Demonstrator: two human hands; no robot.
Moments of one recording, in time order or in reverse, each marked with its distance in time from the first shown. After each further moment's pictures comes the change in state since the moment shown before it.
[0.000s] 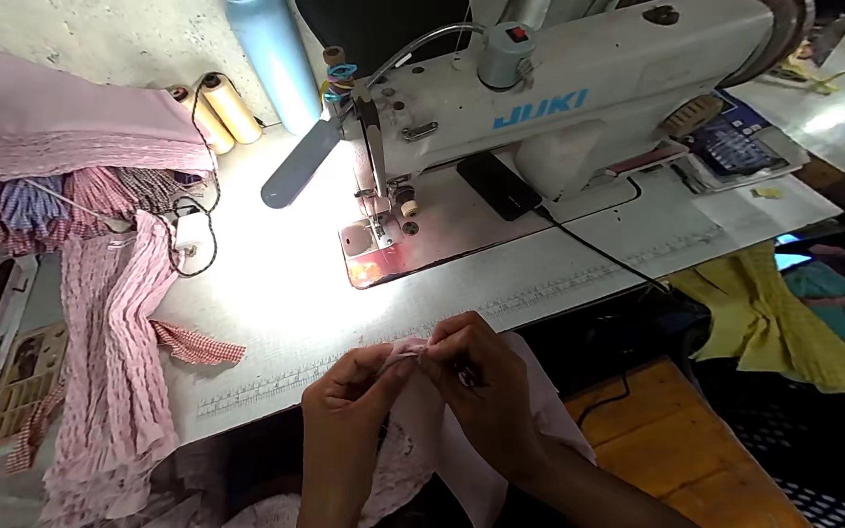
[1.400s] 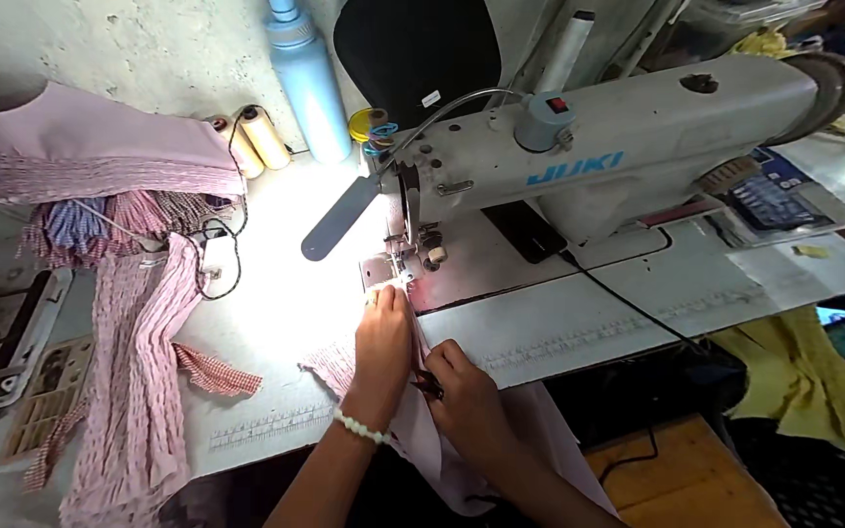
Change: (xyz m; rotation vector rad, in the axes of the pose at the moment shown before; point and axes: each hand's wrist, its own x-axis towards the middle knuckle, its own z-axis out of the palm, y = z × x) left_hand 0.116 -0.061 0.017 1.364 -0.198 0.278; right_hand 0.003 0.048 0.023 -0.671 -0.269 0.117
